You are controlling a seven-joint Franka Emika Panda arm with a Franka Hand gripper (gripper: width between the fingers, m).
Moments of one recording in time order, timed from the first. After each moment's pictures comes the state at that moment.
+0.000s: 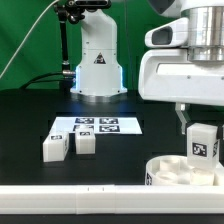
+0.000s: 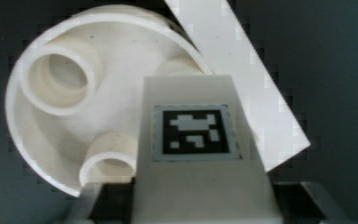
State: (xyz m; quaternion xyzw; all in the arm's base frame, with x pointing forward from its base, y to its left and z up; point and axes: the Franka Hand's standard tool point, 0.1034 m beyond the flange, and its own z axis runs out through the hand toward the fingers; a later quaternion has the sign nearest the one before) arm 0.638 0.110 0.087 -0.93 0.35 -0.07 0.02
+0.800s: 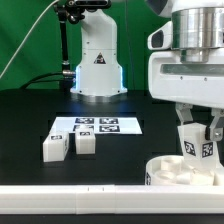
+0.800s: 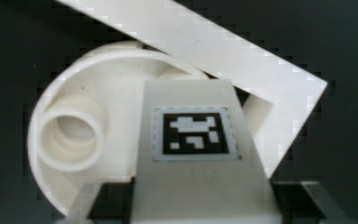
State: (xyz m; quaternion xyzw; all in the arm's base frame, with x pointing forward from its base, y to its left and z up) arm 0.635 0.106 0.086 -0.80 0.60 -0.05 0.05
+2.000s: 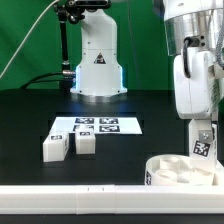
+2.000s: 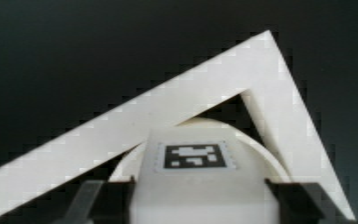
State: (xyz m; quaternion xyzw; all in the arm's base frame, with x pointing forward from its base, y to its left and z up) arm 0.633 0.118 0.084 -0.50 0.86 0.02 0.12
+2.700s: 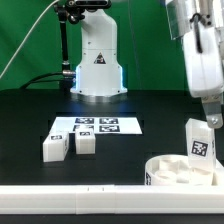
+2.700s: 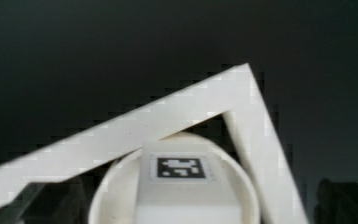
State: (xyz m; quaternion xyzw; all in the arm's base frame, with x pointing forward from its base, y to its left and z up) arm 0.639 0.123 0.110 -0.56 0.81 0.01 0.14
